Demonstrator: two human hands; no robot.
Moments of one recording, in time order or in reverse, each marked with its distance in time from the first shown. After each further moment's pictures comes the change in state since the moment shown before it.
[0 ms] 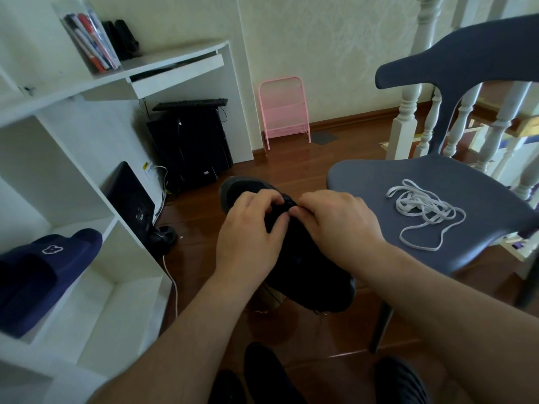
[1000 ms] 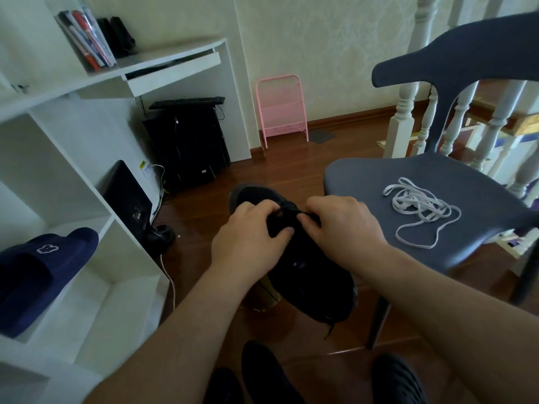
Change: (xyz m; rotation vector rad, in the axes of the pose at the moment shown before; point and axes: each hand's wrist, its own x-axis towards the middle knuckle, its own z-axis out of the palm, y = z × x) left_hand 0.006 0.003 0.000 0.216 -0.324 -0.174; right_hand -0.009 0.015 0.007 0.000 -0.022 0.083
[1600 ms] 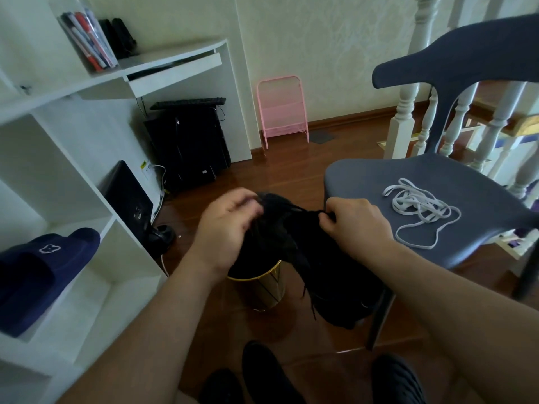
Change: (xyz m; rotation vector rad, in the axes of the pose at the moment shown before) left_hand 0.001 -0.019 -0.022 -0.953 0.039 -0.014; right_hand 0.008 0.032 0.012 -0.056 -0.094 0.299
